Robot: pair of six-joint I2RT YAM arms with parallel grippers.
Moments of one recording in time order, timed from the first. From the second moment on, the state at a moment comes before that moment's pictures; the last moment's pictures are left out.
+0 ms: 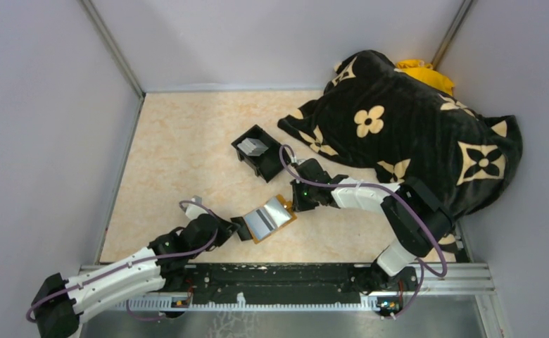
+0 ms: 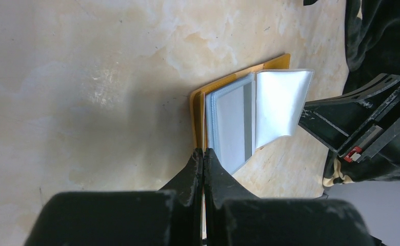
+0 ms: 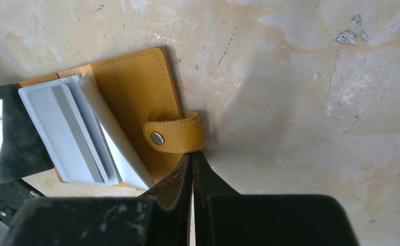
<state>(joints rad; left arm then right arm) -0.96 0.58 0.14 -0.24 -0.38 -1.44 0.73 1.57 0.76 -0.16 -0.15 0.49</state>
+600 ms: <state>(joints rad) -0.96 0.71 0.15 -0.14 -0.43 -1.44 0.73 1.50 0.67 -0.14 -0.17 0.56</state>
